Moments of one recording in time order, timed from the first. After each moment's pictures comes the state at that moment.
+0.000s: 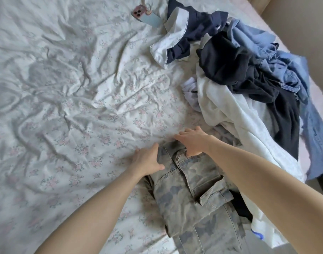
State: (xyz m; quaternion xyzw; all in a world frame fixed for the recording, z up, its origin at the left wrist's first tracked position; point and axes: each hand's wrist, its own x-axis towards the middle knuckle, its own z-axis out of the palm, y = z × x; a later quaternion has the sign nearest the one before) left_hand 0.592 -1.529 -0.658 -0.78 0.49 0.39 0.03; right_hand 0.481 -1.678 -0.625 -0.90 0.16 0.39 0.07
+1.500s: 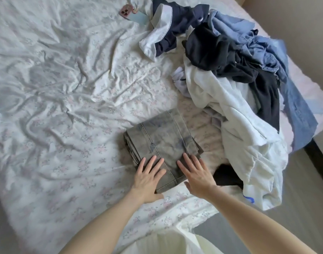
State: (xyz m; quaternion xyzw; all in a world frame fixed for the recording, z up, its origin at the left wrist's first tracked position) left_hand 0.533 -1.418 -0.659 -0.62 0.71 0.25 0.22; right_hand 0.352 -1.519 -0.646 -0.89 0.30 0.32 0.11
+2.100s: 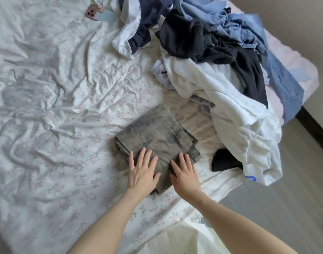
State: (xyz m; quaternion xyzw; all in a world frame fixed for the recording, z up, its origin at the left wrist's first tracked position) left_hand 0.545 -1.432 -0.657 -0.69 0.71 0.14 0.07; right_hand 0.385 -1.463 -0.658 -0.79 0.52 0.16 0.28
